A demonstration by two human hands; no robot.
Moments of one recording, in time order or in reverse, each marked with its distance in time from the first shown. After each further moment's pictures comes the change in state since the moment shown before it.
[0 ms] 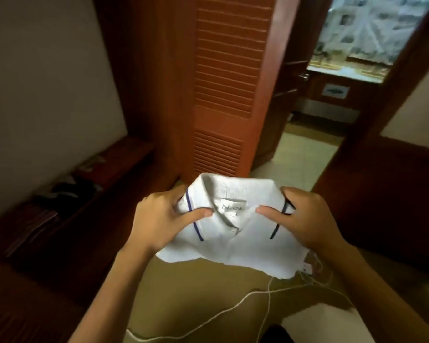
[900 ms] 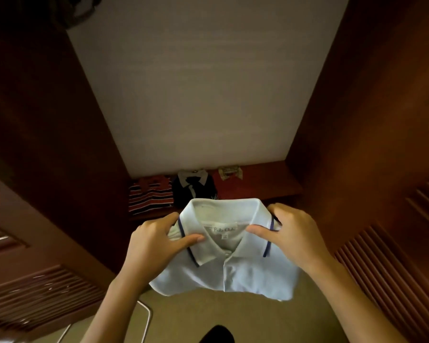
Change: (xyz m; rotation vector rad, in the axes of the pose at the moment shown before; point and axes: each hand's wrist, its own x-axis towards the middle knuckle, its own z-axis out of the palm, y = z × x) left_hand 0.179 -0.262 -0.001 0.393 0.405 -0.895; right_hand 0.484 -0.092 0.360 0.306 -0.514 -0.796
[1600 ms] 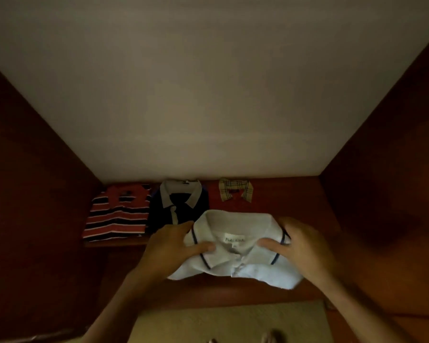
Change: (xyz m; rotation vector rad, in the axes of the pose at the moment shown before) left_hand 0.323 -0.086 0.284 -0.122 -0.332 -0.309; right_hand 0.301 0.294 0.187 0.018 -0.257 -0.013
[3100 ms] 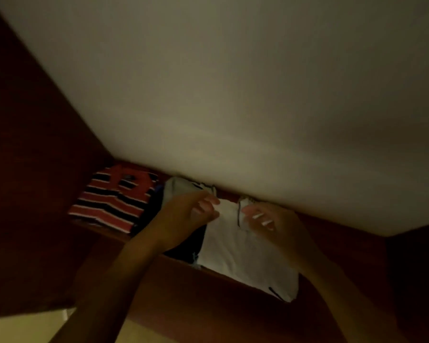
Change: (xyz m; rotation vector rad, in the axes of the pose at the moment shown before) left_hand 0.189 -0.010 0.033 -0.254 0.167 -0.094; right_hand 0.234 0.050 0.083 0.517 -0.384 -0.178
